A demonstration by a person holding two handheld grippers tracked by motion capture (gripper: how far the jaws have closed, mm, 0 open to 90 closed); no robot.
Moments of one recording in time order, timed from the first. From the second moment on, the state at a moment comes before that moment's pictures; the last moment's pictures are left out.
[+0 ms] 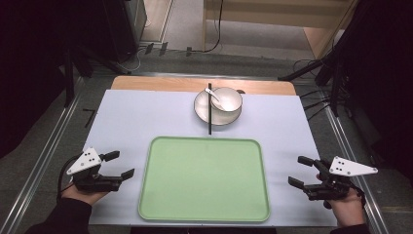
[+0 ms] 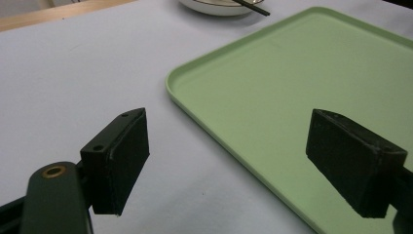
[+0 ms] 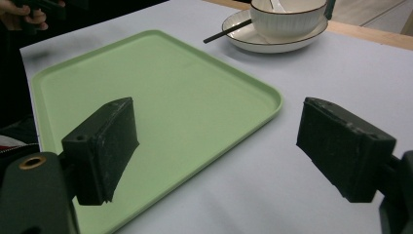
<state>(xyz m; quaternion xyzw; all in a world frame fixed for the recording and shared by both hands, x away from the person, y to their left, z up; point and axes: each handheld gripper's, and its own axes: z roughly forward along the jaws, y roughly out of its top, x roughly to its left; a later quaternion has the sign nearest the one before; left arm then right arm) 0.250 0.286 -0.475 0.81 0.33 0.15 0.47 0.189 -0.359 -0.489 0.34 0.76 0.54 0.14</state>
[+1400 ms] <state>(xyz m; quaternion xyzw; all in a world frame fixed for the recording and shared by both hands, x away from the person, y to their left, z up) 0.252 0.284 -0.475 0.80 0.36 0.10 0.47 0.188 -0.358 -0.489 0.34 0.76 0.53 0.14</state>
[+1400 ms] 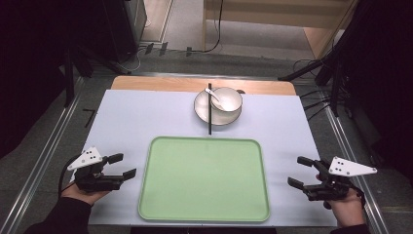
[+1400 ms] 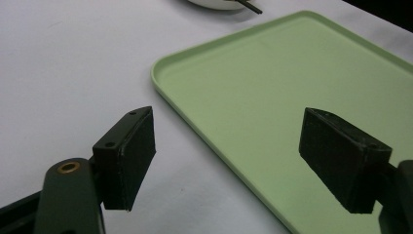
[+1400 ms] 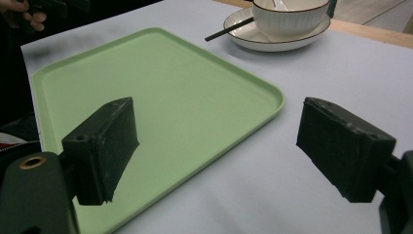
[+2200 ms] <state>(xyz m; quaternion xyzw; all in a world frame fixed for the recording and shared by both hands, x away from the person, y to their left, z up) 0.254 0.282 -0.472 0.80 0.38 0.10 0.45 0.189 -0.358 -0.490 0.34 0.76 0.53 0.14</state>
